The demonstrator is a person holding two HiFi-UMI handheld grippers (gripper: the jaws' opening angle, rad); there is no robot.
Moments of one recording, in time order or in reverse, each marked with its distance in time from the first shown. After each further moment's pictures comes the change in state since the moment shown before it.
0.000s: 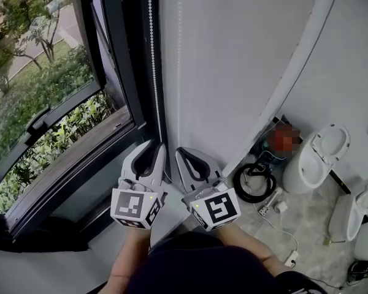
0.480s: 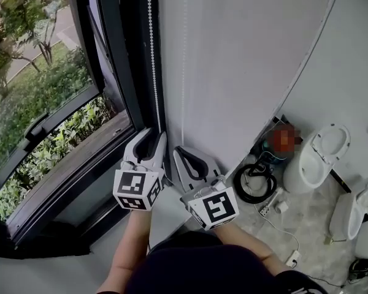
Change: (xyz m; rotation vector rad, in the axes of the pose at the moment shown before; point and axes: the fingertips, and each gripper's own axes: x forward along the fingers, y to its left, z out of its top) left arm 0.048 0.032 -0.019 -0.005 0.069 0.003; right arm 0.018 -0.005 0.000 -0.012 -0.005 -0.004
